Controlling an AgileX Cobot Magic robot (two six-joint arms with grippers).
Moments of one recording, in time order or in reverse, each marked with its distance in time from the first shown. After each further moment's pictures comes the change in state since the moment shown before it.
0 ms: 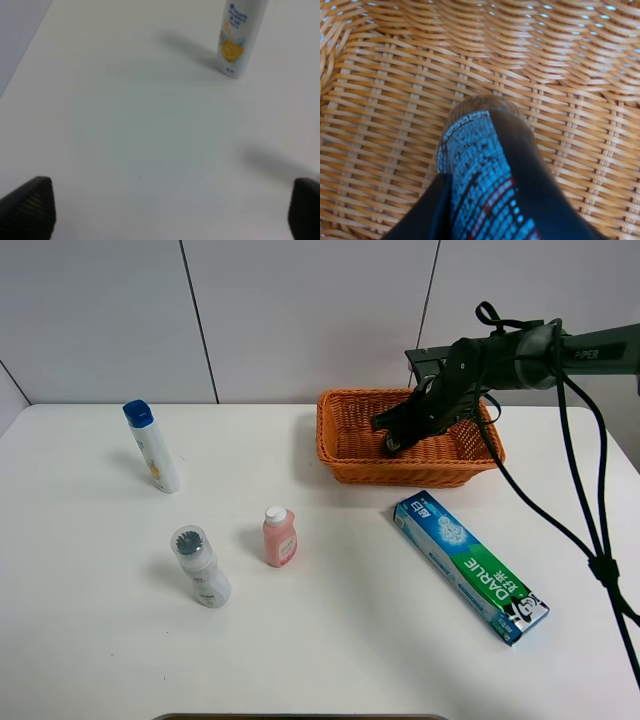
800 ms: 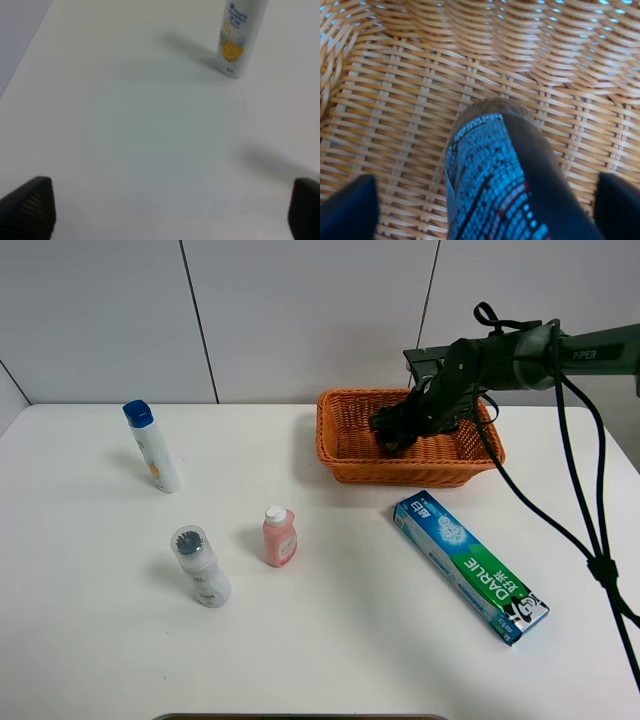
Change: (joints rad) left arm 0.000 0.000 0.000 0.000 0.000 0.000; right arm 0.004 0.000 0.000 0.002 -0.008 0.000
